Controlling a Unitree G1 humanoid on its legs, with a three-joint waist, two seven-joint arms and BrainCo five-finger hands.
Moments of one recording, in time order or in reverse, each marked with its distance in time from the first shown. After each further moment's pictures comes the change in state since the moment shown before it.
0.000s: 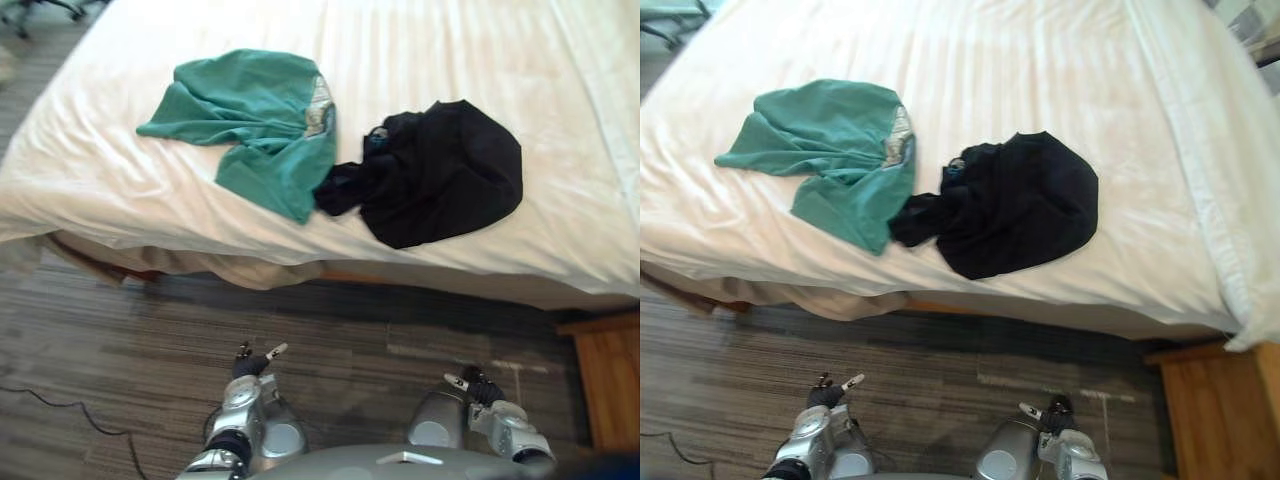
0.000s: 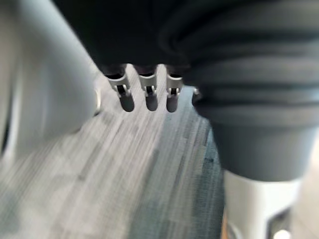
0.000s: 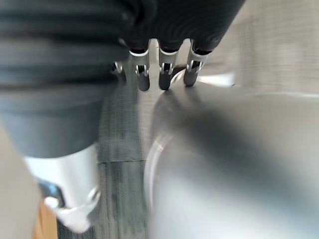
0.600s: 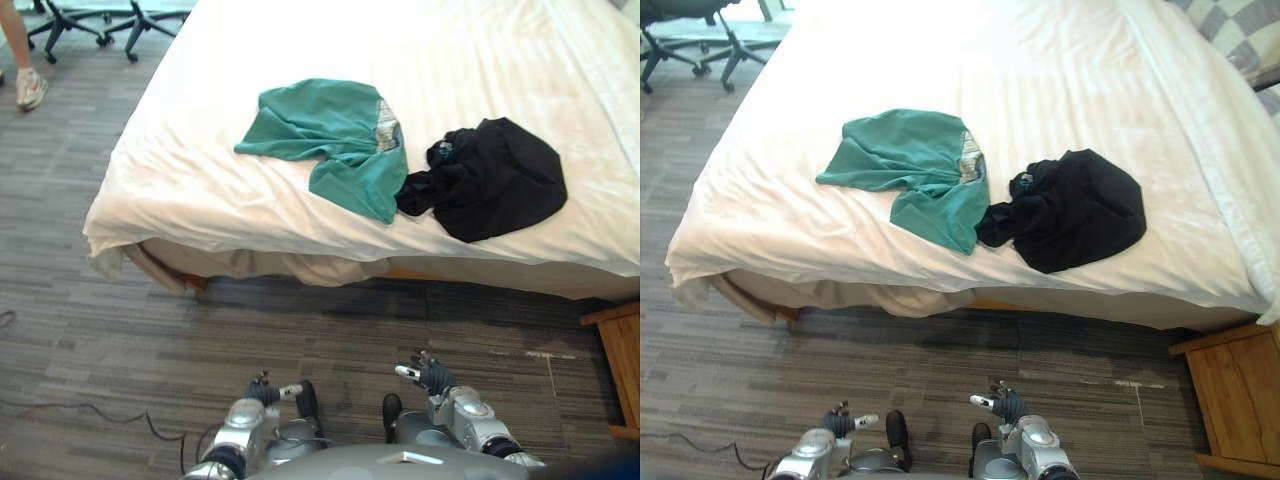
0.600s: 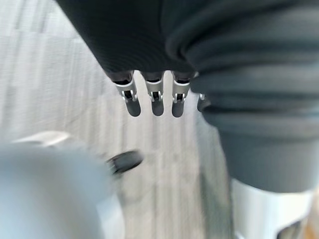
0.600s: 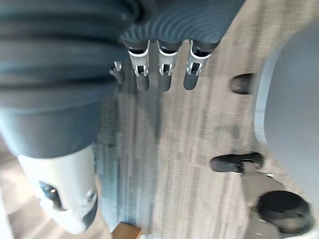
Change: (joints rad) left arm 0.032 -0.042 -0.089 0.093 0.147 0.076 -0.139; right arm -0.058 0.054 0.220 0.082 0.051 -0.141 0.044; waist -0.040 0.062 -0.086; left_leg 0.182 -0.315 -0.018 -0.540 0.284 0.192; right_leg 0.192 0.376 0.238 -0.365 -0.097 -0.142
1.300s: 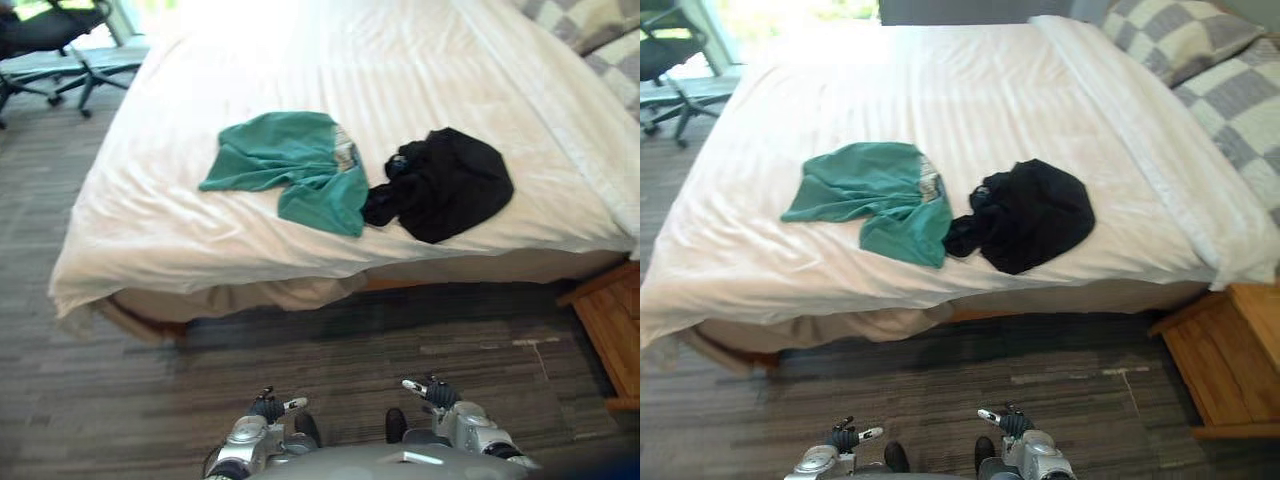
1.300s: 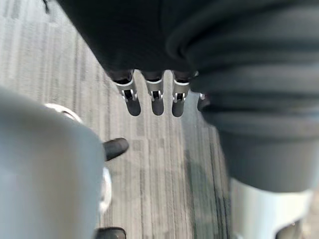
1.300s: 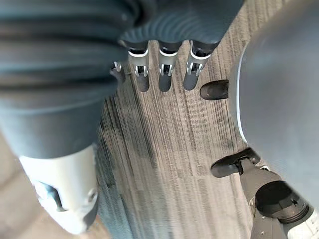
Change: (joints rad) left arm 0.026 -0.044 0.085 0.021 0.017 -0.032 -0.022; right arm 0.003 0.010 -0.166 0.033 -0.001 0.127 -0.035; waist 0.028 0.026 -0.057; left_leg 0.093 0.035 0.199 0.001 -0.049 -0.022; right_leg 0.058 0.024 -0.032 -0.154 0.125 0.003
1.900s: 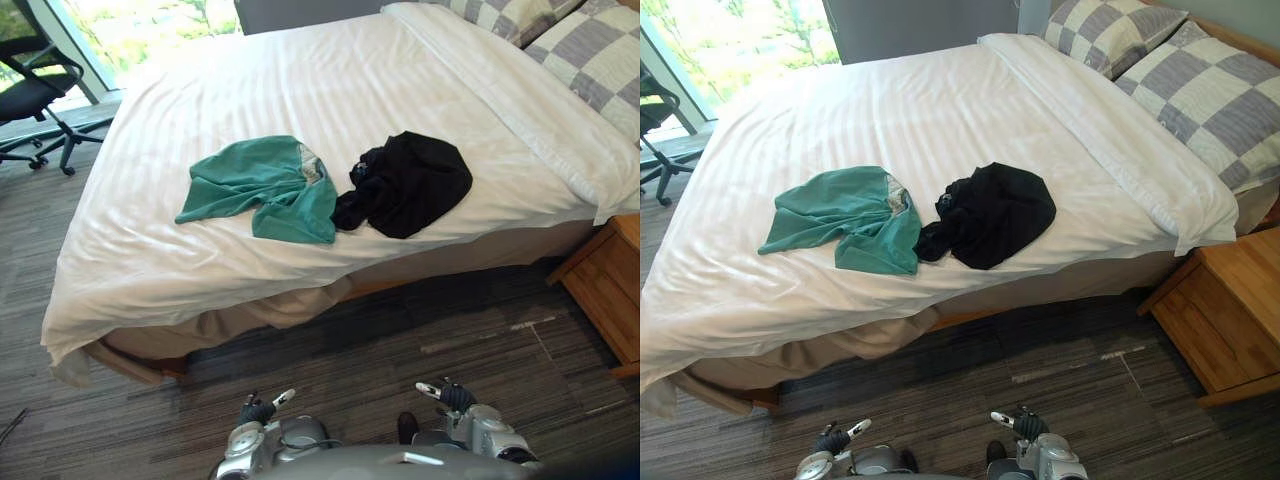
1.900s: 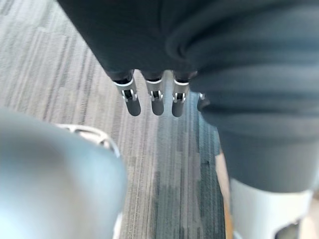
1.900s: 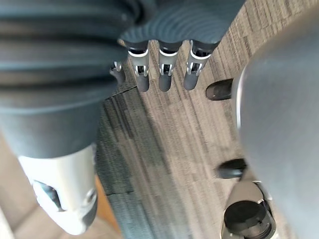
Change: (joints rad) left arm 0.054 -0.050 0.127 -0.055 -0.152 -0.071 0.126; right arm 0.003 -0.034 0.018 -0.011 -0.056 -0.037 0.047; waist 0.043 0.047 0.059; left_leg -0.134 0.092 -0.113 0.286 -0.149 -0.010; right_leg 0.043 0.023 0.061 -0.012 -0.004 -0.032
